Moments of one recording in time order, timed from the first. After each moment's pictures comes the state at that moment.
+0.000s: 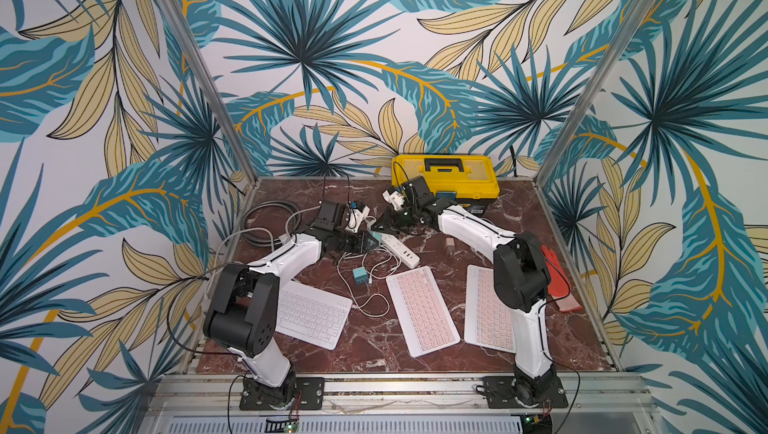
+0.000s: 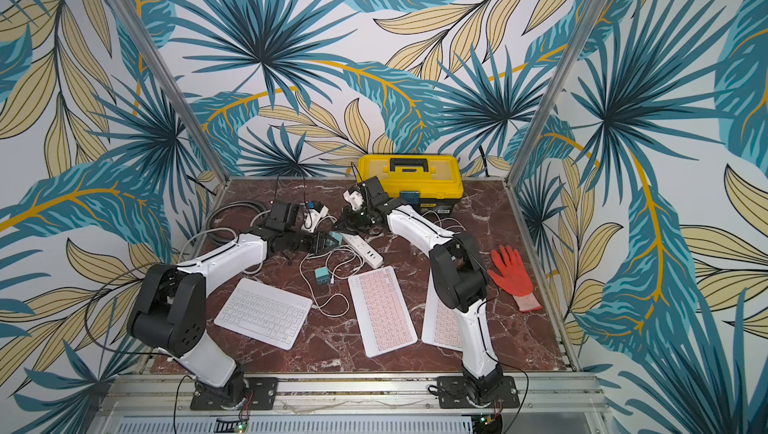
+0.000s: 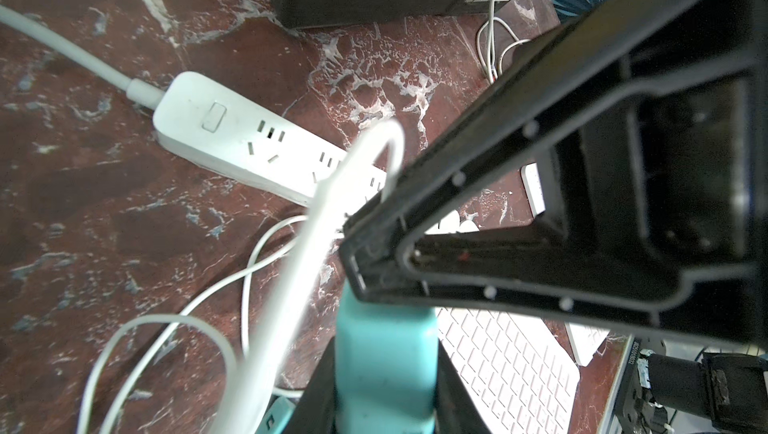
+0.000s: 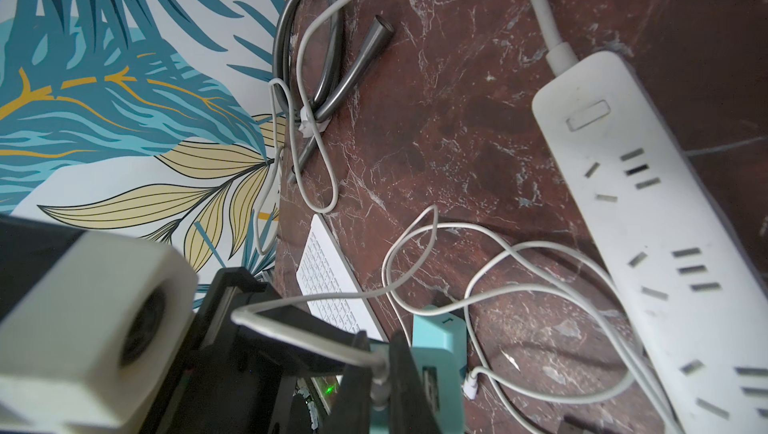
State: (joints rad) left arm -0.30 1.65 1.08 -0.27 0.57 -0.20; right arm 0.53 2.14 1.77 -0.42 -0.64 0.68
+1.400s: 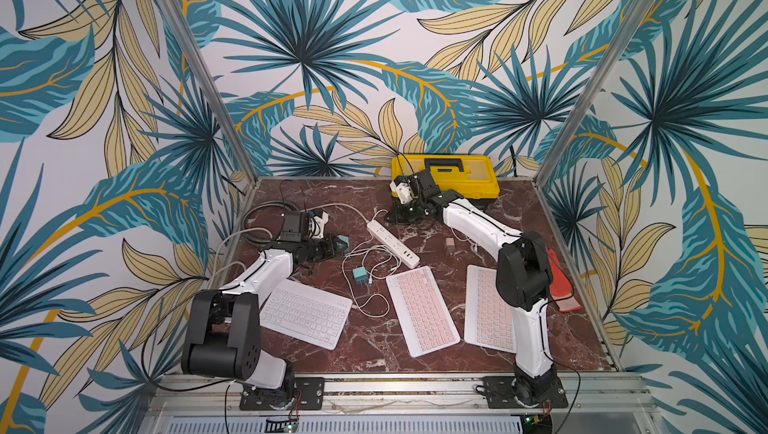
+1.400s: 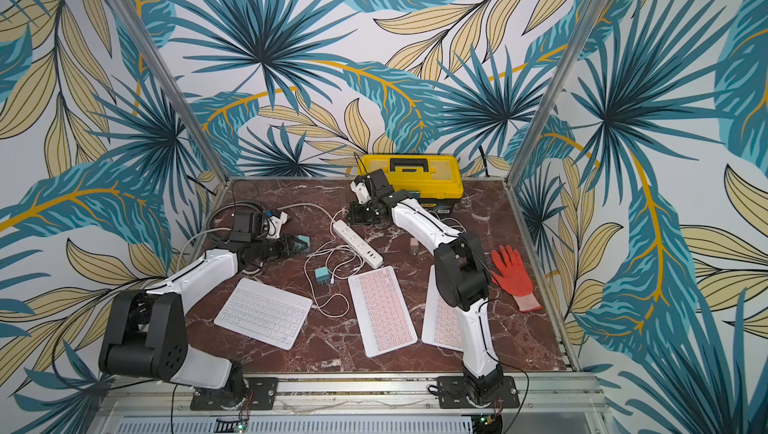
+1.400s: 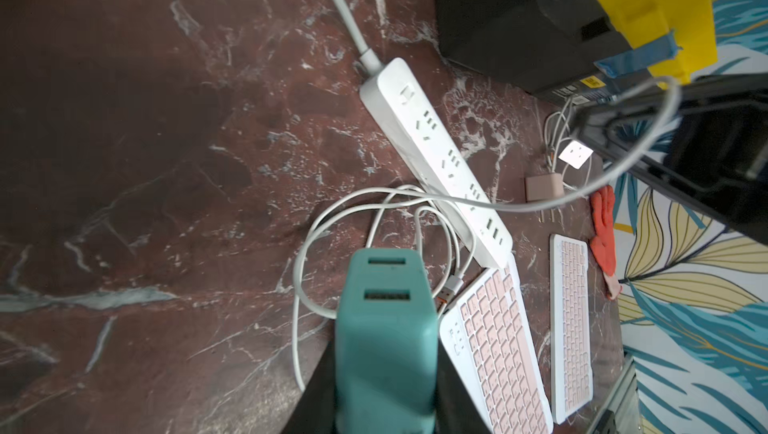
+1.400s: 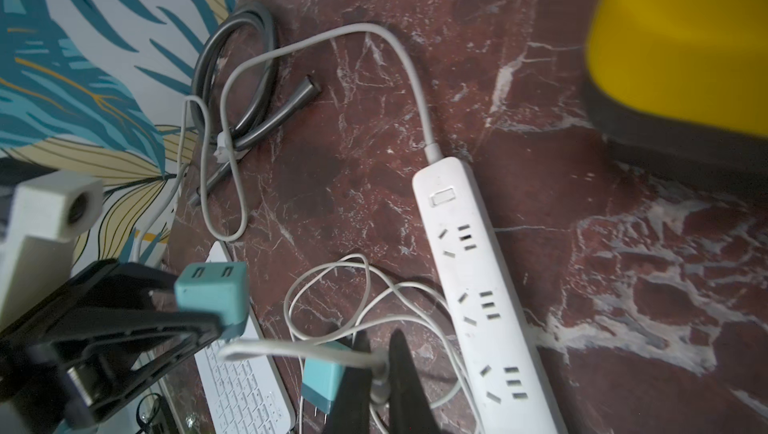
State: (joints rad) left arm -0.08 1.51 0.89 -0.26 0.54 -0.43; right arm 0.52 2.14 1.87 -0.57 -0.40 0.34
